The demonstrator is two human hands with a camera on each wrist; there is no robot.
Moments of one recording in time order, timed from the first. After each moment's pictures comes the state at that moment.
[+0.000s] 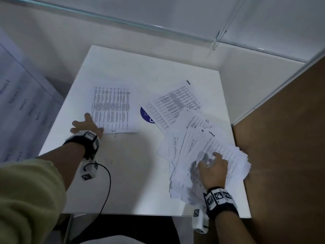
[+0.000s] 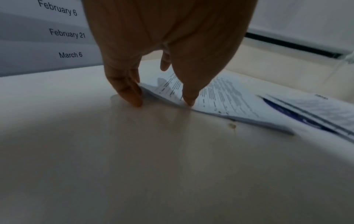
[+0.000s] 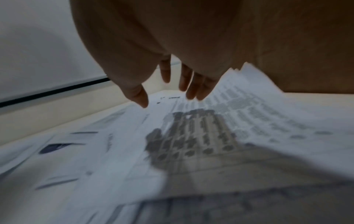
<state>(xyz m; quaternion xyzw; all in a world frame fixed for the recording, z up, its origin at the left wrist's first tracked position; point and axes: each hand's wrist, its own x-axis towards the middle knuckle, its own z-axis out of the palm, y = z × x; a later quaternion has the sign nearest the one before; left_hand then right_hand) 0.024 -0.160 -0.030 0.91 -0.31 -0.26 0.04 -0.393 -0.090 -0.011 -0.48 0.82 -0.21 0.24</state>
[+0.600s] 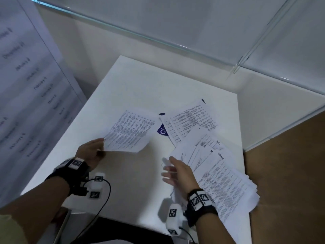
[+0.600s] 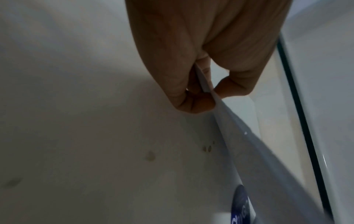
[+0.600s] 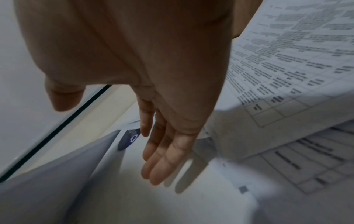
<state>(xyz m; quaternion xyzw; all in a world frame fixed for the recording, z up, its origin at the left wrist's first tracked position) 0.022 -0.069 -0.041 0.70 -0.16 -0.46 0.52 -0.302 -0.123 -0.006 -0.32 0.60 -0.21 0.70</state>
